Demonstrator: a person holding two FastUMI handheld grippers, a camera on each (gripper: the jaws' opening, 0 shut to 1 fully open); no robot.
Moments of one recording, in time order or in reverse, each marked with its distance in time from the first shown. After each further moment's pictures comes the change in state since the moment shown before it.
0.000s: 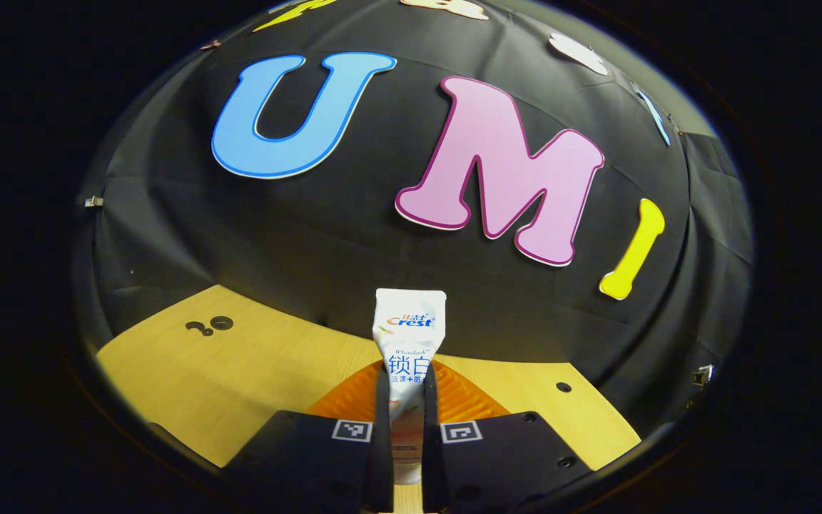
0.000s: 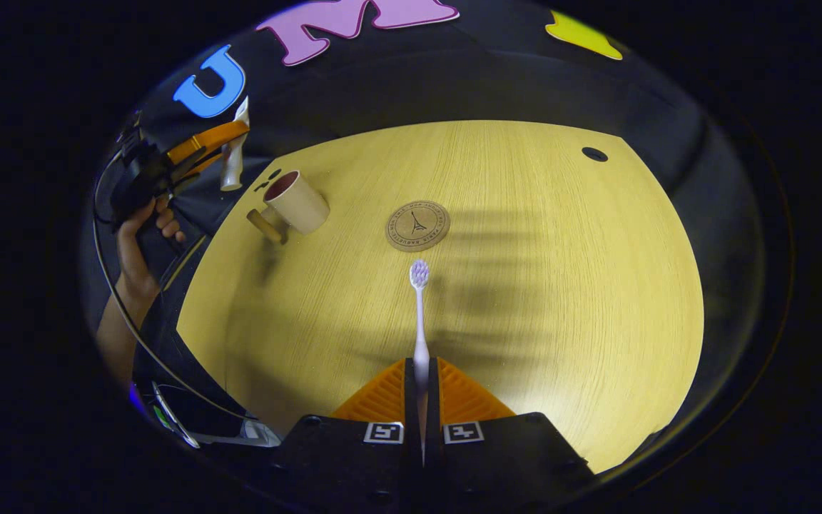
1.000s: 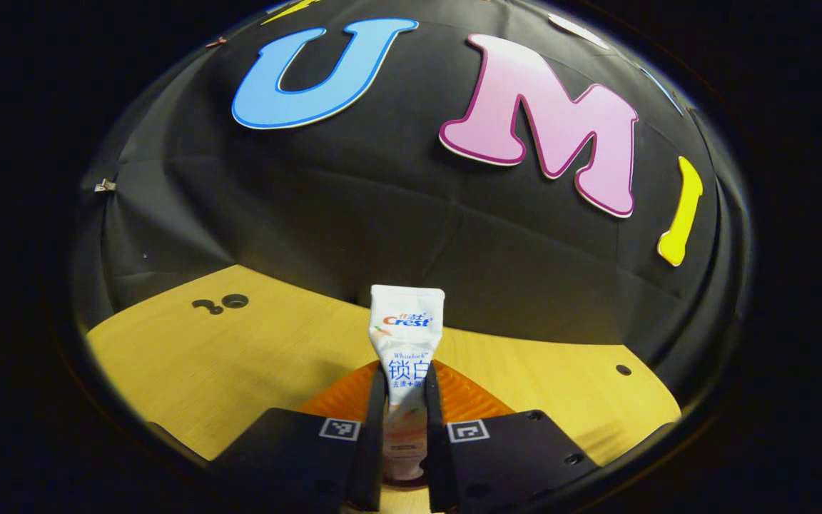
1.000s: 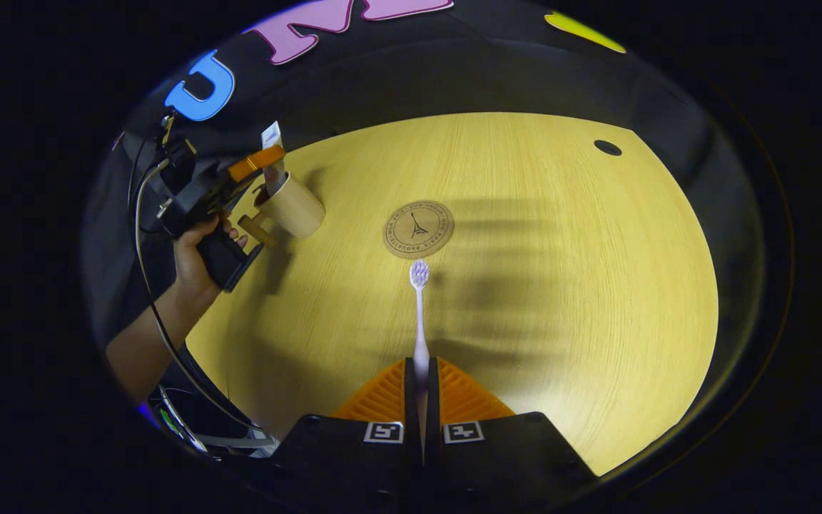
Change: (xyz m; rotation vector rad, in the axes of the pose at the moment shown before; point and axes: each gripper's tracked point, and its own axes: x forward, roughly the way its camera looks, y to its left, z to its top) left arm 0.049 0.054 -0.075 0.047 0.033 0.131; right arm 0.030 0.010 0.016 0.015 0.001 0.047
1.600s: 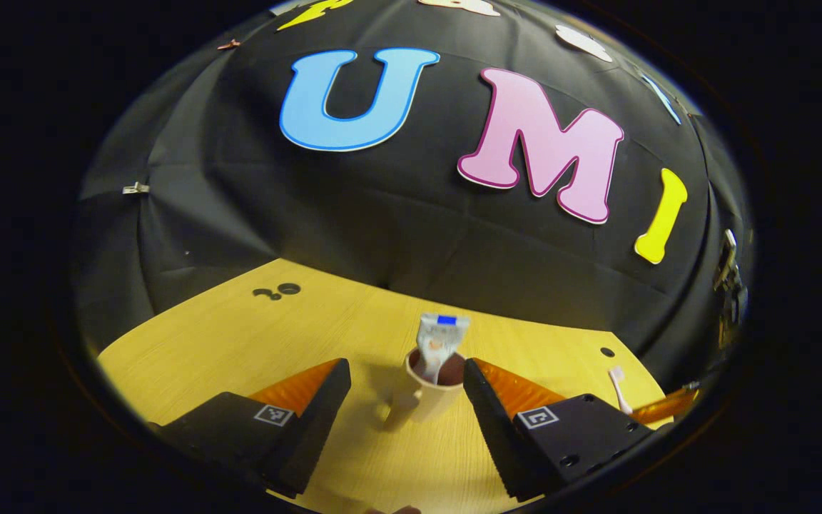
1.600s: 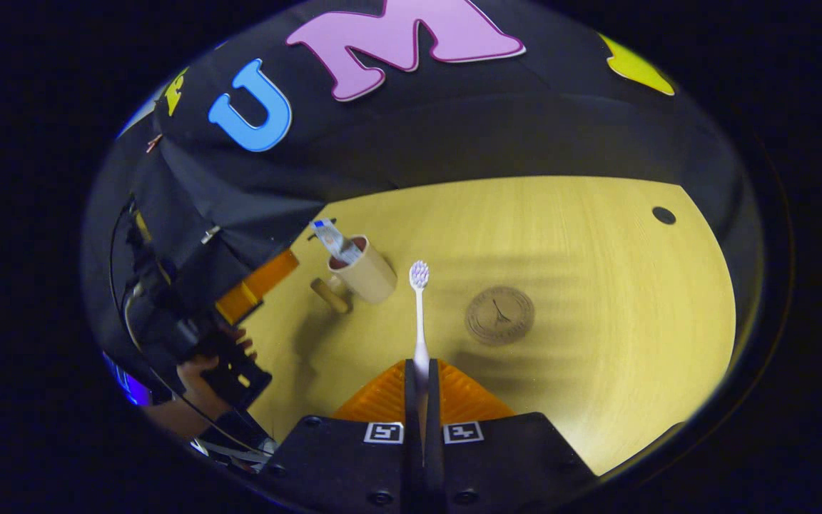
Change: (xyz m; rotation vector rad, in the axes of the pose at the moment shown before) left arm -0.147 0.039 -0.006 -0.009 0.049 0.056; right arm -0.004 0.097 0.102 -0.057 -0.248 0.185
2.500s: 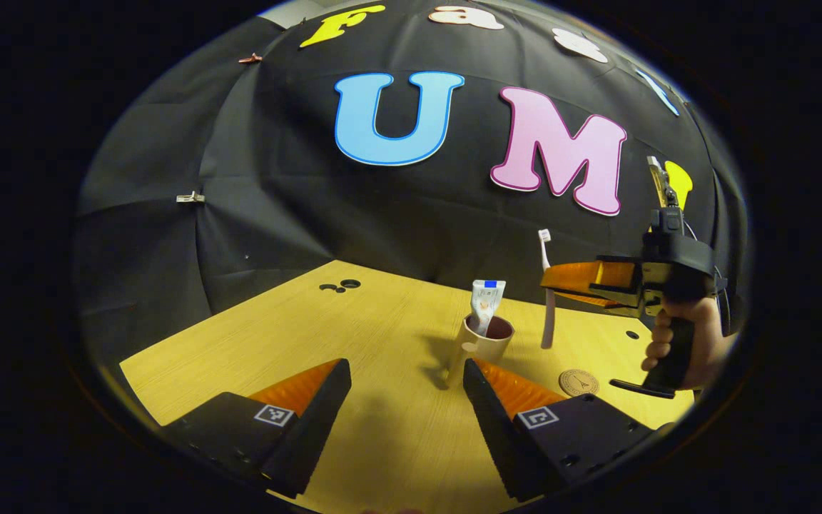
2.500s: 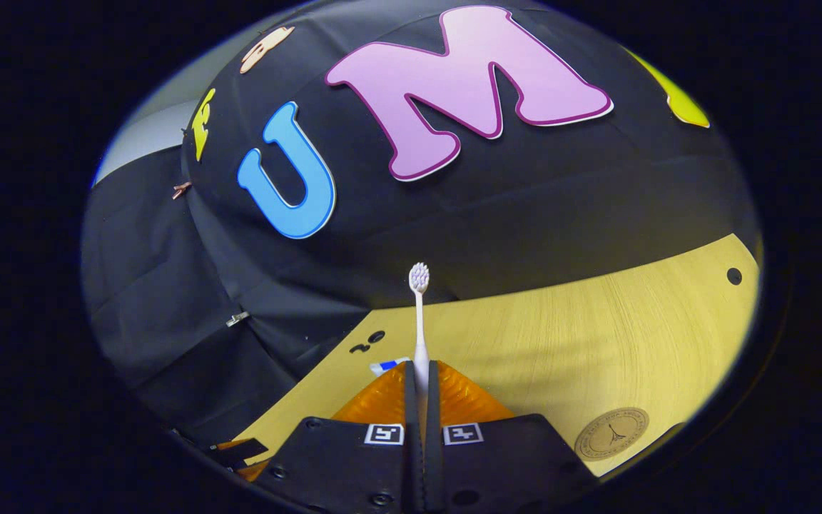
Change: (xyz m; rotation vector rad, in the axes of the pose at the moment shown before) left arm -0.074 0.052 -0.020 0.032 -0.034 0.141; right arm 0.113 0.092 0.128 0.013 -0.435 0.107
